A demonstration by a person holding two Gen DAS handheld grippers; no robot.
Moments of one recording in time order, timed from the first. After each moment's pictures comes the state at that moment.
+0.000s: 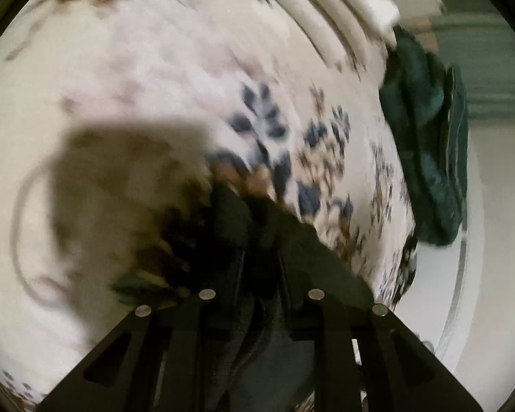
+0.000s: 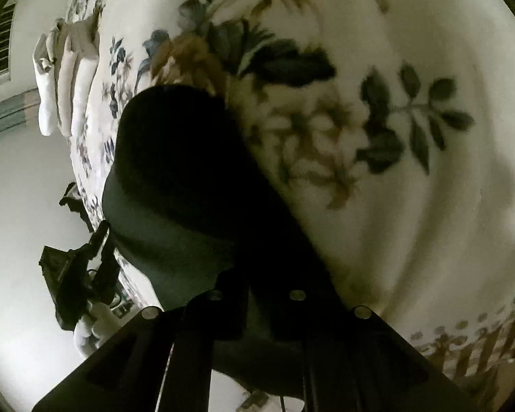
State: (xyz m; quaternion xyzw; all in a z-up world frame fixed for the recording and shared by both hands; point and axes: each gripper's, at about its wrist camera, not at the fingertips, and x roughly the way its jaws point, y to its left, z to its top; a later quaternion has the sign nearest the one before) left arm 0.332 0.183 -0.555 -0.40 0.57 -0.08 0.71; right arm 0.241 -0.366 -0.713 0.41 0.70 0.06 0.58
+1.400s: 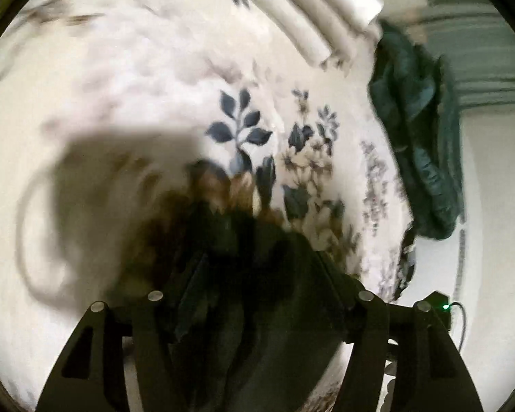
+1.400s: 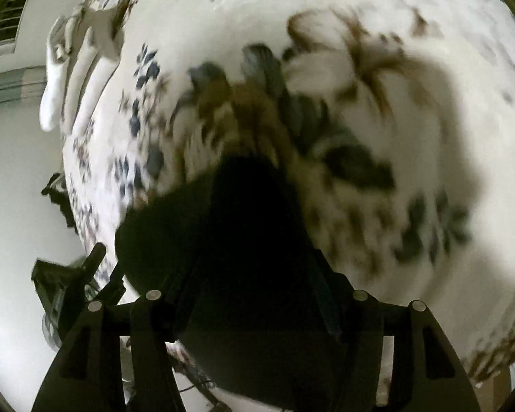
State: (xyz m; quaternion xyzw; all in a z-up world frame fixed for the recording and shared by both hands) left arm 0.365 0.156 -0.568 -0.36 0.60 -0.11 0.71; right arm 0.324 -0.348 -0.674 0.34 0.69 0.05 0.63
